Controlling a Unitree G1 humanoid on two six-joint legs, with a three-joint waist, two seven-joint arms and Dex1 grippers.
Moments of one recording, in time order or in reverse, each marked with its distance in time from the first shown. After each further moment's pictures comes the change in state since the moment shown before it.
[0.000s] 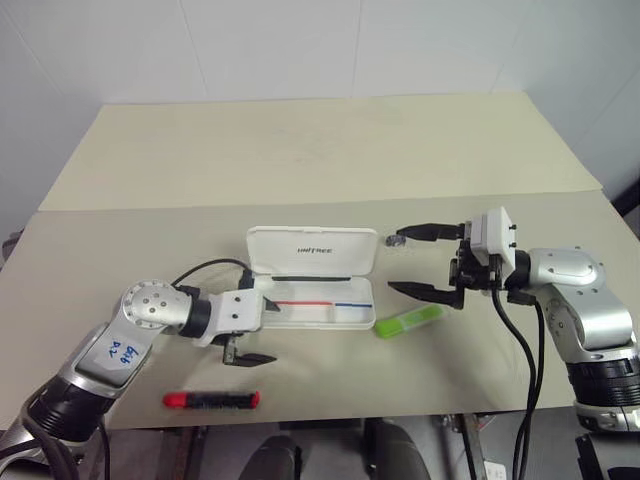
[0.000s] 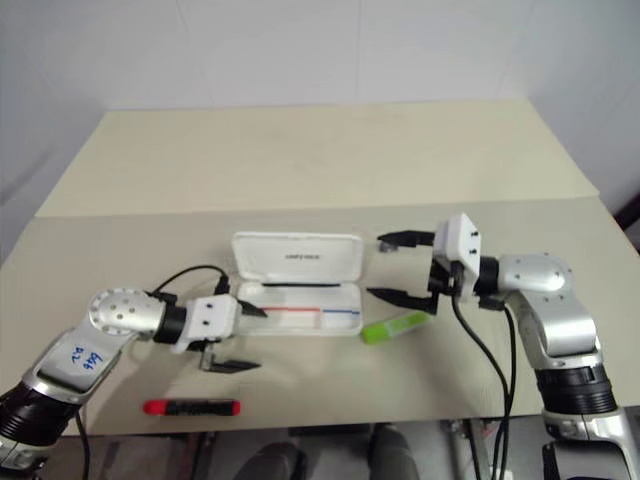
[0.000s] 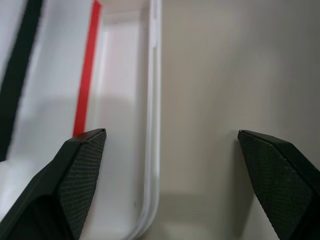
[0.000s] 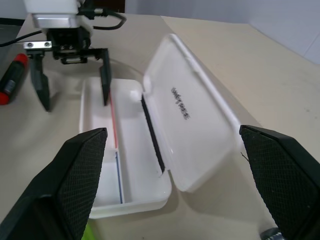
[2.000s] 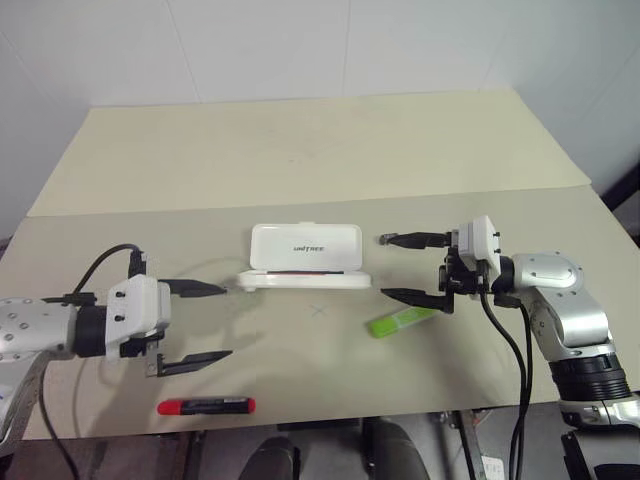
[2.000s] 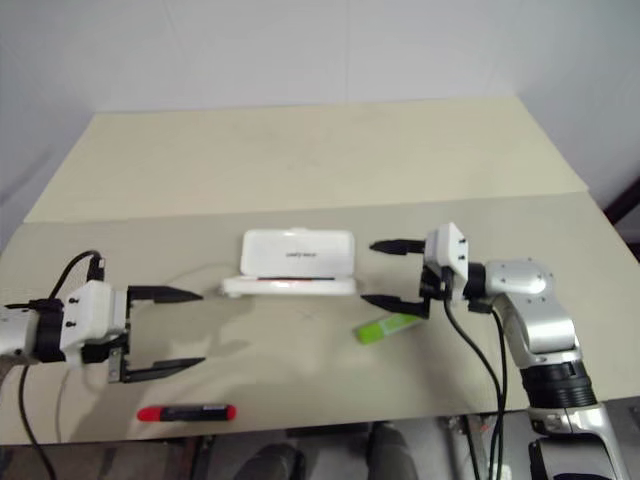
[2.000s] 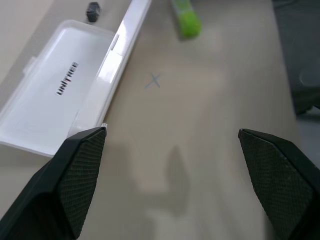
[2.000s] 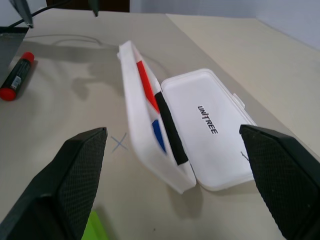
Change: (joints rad) left arm 0.423 0.113 0.625 -0.242 -0.378 0.042 -0.118; right arm -0.018 0.047 0.027 0.094 -0.022 -0.051 0.050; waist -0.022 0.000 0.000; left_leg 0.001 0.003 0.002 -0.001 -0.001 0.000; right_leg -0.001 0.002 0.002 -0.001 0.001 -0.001
